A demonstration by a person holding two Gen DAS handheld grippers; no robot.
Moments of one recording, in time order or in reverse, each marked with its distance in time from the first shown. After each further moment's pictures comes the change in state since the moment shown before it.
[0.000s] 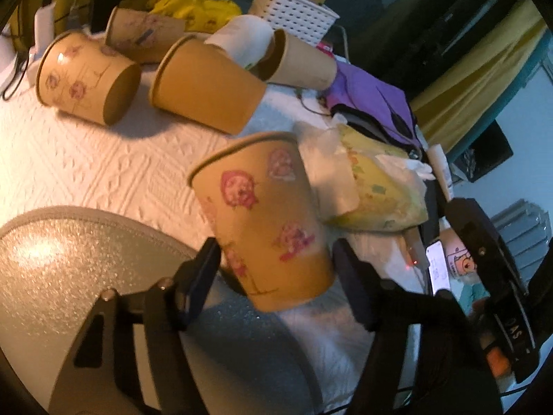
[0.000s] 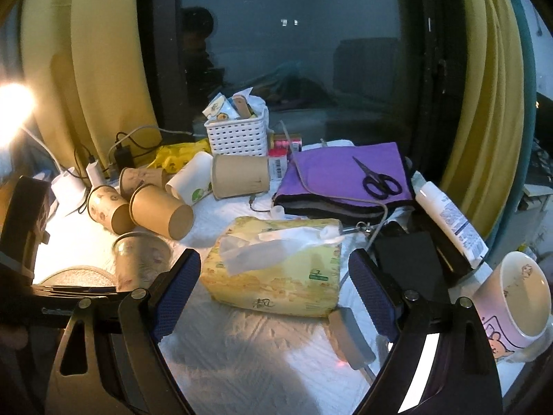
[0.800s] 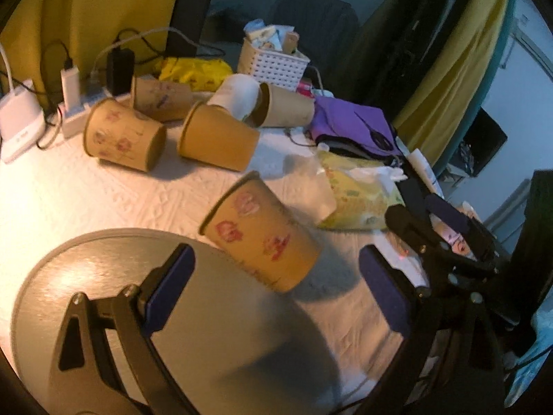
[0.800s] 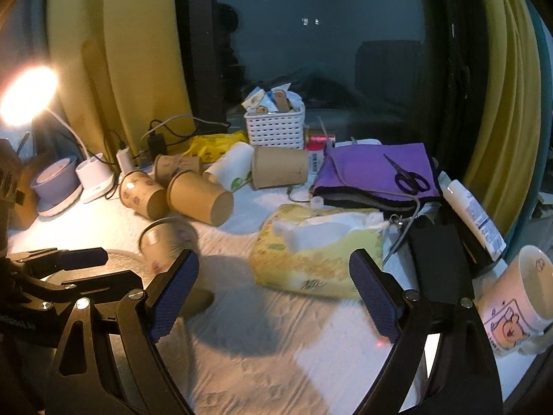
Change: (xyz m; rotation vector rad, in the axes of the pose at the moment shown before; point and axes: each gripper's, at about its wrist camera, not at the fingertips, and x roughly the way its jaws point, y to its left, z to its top) left arm -0.060 -0.008 -0.017 0.106 -0.159 0.037; right arm -0.009 0.031 -0.013 -0.039 0.007 0.078
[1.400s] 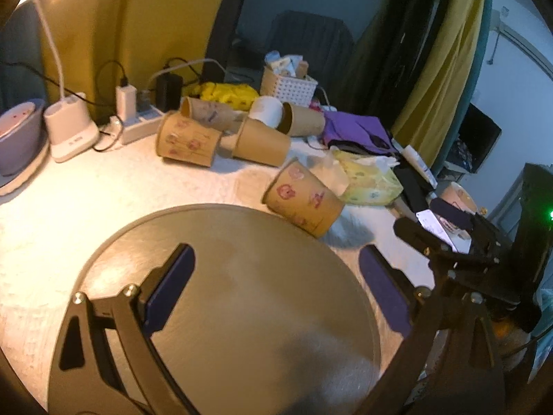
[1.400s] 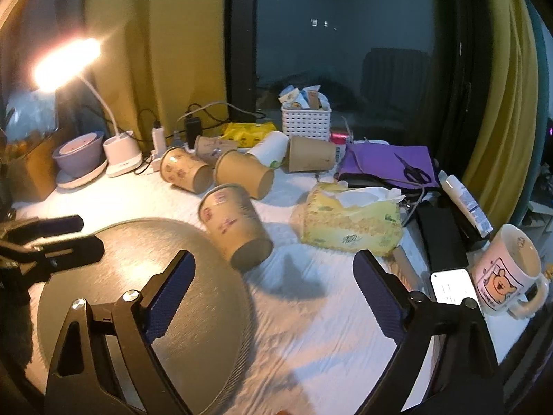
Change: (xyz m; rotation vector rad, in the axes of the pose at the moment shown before) left arm -0.085 0.035 -0.052 0.086 -0.107 0.037; right arm -0.051 0.060 -0.032 -0.058 0.003 -0.011
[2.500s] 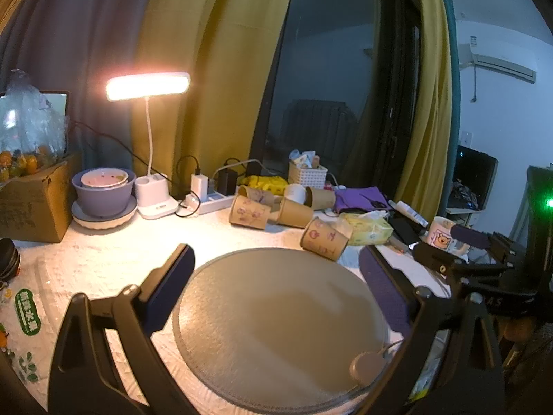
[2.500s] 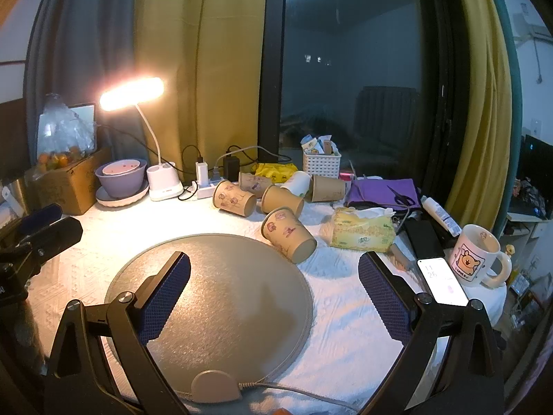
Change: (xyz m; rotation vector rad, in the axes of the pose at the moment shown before) left arm -0.182 0.028 -0.093 0.096 -0.445 0.101; right arm -0.133 0.092 -0.036 -0.011 -0.191 -0.037
